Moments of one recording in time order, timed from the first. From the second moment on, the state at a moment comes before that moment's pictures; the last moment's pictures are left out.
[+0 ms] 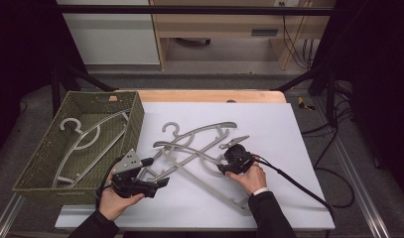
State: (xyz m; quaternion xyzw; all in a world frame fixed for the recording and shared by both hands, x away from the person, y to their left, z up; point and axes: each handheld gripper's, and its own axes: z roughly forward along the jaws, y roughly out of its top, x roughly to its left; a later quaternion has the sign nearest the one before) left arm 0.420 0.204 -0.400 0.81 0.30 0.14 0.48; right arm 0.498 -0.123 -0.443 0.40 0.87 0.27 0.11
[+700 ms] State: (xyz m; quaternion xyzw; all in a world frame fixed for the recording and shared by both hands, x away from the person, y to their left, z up) left arm 0.420 0.204 -0.398 0.81 0.30 0.13 0.48; right arm 0.511 -0.120 -0.458 0.38 0.89 0.24 0.09
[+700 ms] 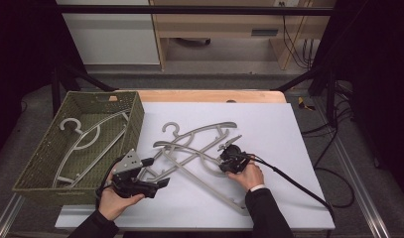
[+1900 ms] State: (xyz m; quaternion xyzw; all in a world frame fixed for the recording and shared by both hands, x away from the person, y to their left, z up) left arm 0.415 0.206 -0.368 0.83 0.28 0.11 0.48; right arm 0.467 -0.135 -0.403 0.25 0.92 0.29 0.09
